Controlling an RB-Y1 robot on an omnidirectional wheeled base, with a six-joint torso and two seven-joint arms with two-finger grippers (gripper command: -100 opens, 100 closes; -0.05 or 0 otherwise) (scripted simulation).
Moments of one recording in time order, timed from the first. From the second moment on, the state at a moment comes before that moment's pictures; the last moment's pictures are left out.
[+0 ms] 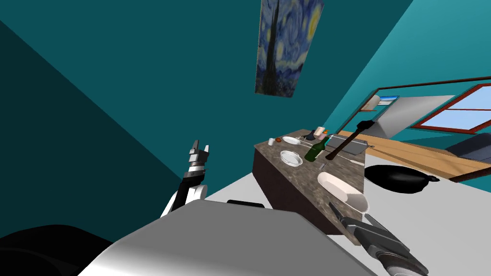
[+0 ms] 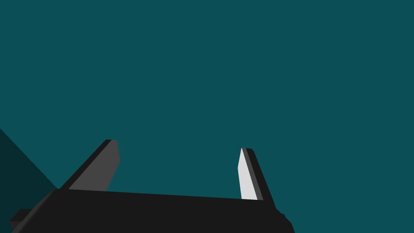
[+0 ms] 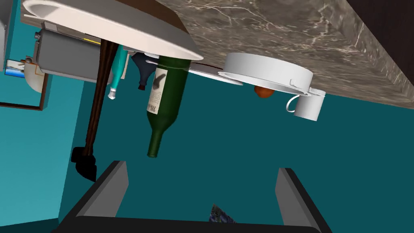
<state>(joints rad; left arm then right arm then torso) 0.50 -0.05 0.06 -2.24 -0.01 -0.37 0.17 1.17 -0.35 -0.44 -2.19 0.68 -0.15 0.38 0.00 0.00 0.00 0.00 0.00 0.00</state>
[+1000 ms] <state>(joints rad) 0.50 -0.05 0.06 -2.24 -0.01 -0.37 0.17 1.44 -0.49 -0.43 -2.04 0.95 0.02 0.50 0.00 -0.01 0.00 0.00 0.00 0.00</state>
